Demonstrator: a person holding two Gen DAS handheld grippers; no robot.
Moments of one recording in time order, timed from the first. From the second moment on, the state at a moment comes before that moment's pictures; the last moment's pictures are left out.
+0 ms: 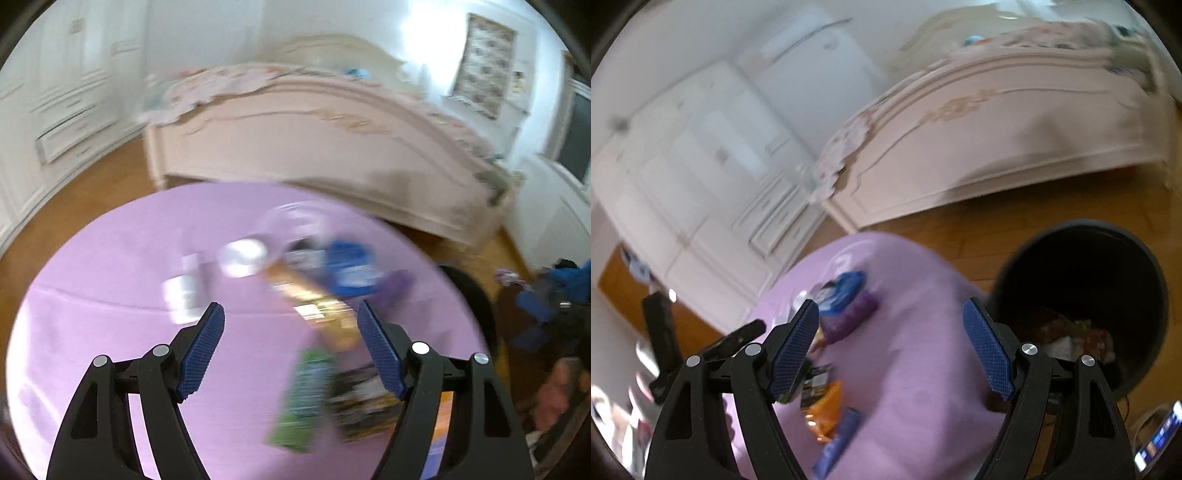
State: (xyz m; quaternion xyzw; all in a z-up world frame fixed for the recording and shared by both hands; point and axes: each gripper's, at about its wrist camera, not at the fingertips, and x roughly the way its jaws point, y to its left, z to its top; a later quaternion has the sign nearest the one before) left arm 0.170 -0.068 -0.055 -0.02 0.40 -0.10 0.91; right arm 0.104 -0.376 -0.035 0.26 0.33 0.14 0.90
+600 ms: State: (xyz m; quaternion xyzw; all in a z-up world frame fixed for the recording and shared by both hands) left arm 0.218 0.000 -0.102 -0.02 0.44 -0.05 0.90; right arm 0.225 -0.166 -0.026 0.00 0.42 0.25 0.87
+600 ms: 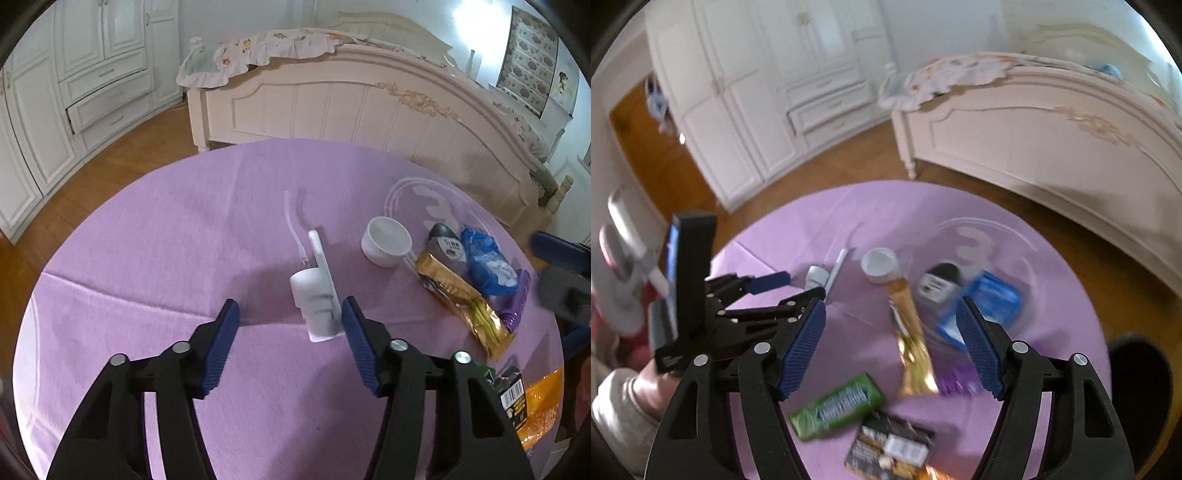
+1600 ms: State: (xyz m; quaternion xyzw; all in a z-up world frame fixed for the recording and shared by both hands) left arm 0.166 0.043 -0.056 -0.13 0.38 -0.09 0.91; right arm 0.224 -0.145 -0.031 0.06 0.41 0.26 0.87
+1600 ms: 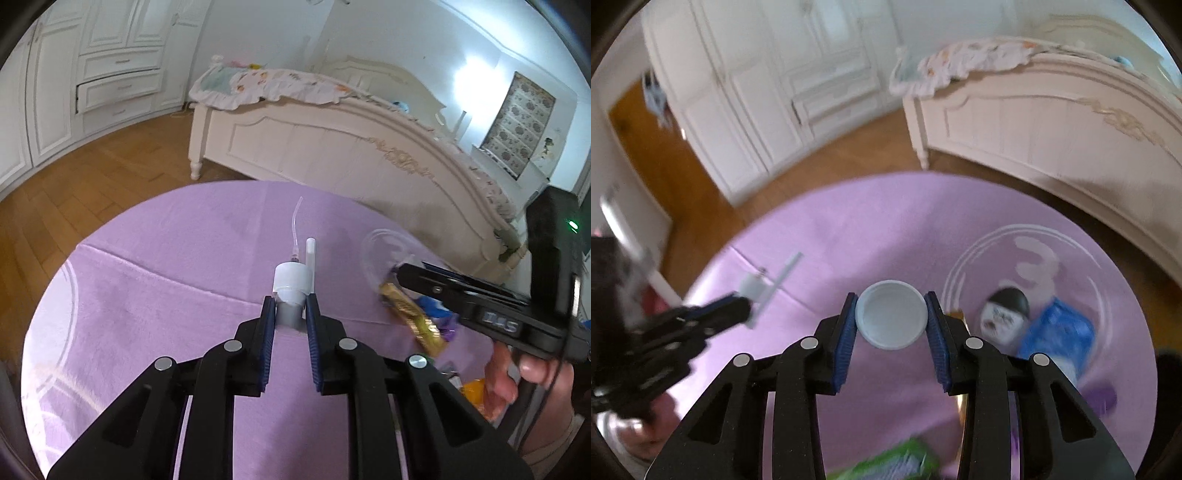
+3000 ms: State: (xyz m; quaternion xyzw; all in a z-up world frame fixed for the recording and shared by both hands) left arm 0.121 -0.303 -0.047 0.03 0.39 -0.30 0.87; right arm 0.028 -0.516 -0.080 0.29 0.29 0.02 0.91
